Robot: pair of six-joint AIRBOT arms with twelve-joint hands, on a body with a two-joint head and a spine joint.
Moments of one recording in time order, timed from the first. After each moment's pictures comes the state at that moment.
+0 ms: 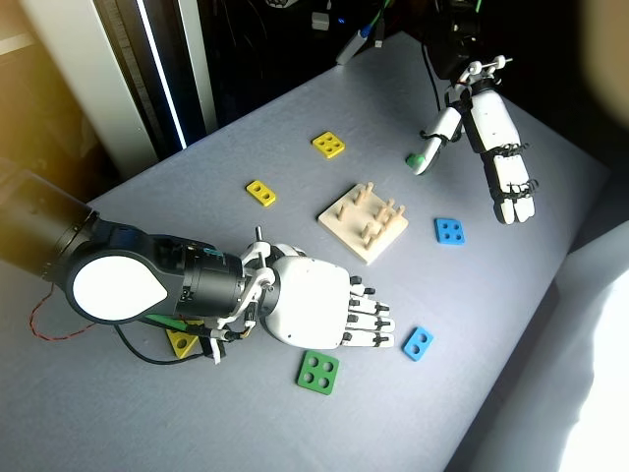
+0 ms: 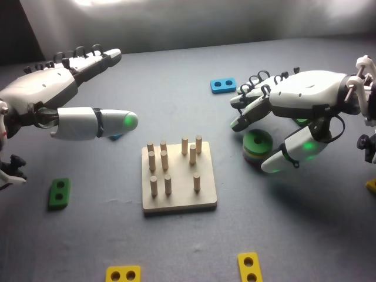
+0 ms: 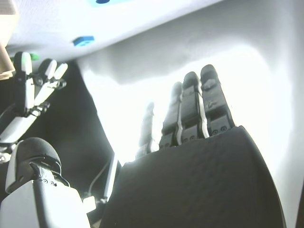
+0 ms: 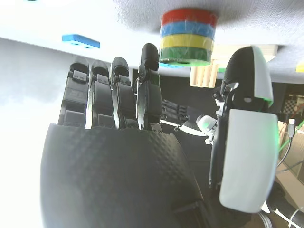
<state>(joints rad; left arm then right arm) 0.91 -1.06 1.26 -0.33 -0.73 0.68 -0.66 -1.27 1.48 -0.77 0.37 0.00</state>
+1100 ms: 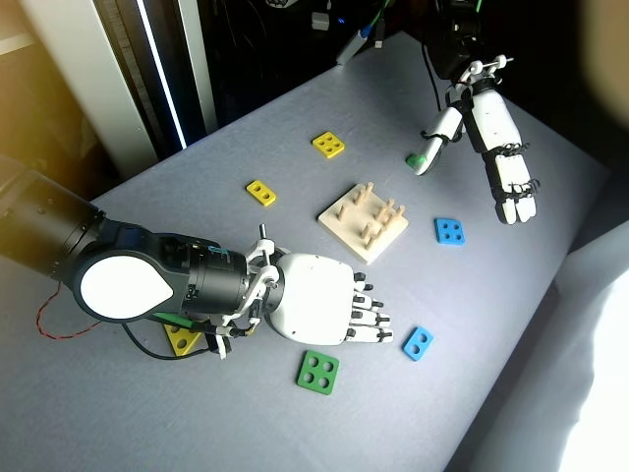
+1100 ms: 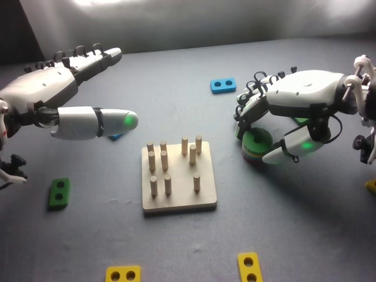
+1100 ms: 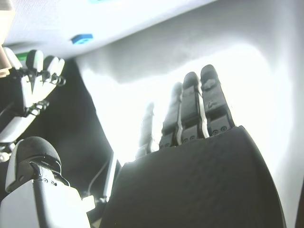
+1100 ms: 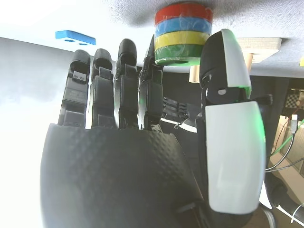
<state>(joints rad) 0.90 -1.06 1.26 -0.33 -0.73 0.68 -0.66 -1.27 1.49 -0.75 0.39 0.00</state>
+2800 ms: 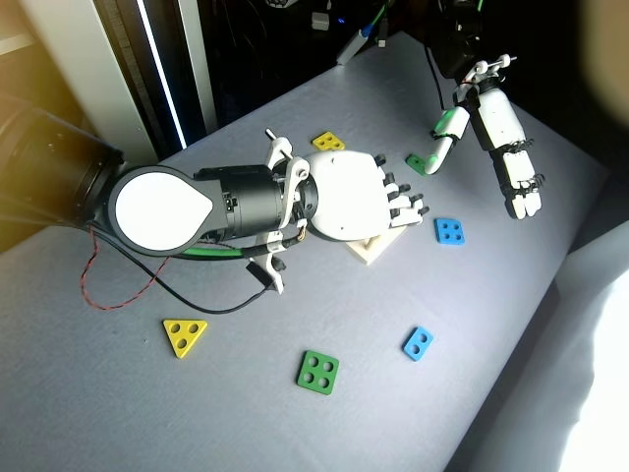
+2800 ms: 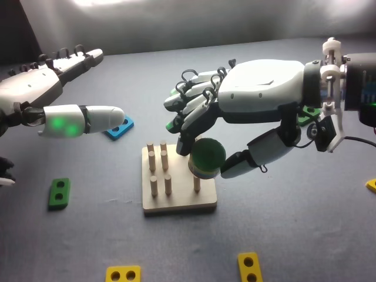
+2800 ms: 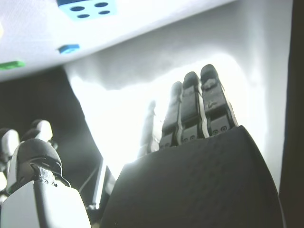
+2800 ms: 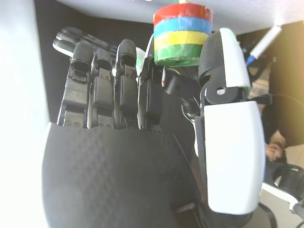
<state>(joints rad) 0.94 -1.05 1.28 -0.38 -0.74 0.68 -0.51 -1.26 1.36 -1.12 0.61 0.21</state>
